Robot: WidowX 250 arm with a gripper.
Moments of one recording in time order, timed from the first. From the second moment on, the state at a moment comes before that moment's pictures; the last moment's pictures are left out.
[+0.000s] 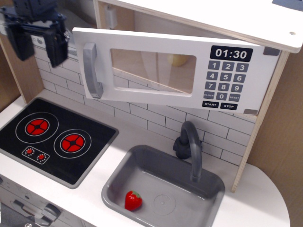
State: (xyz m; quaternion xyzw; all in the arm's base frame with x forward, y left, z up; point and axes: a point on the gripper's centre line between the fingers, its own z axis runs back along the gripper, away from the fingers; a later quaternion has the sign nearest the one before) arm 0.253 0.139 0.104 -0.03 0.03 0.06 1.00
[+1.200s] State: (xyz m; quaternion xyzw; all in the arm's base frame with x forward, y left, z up) arm 0.312 0.095 0.054 -0.03 -0.10 0.13 0.99
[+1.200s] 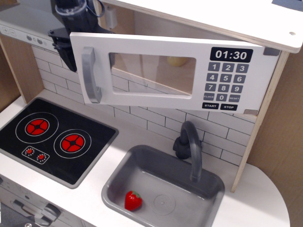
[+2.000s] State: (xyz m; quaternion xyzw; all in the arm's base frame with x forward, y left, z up) arm 0.219 -0.018 0.039 -0.04 -0.01 -0.03 1.00
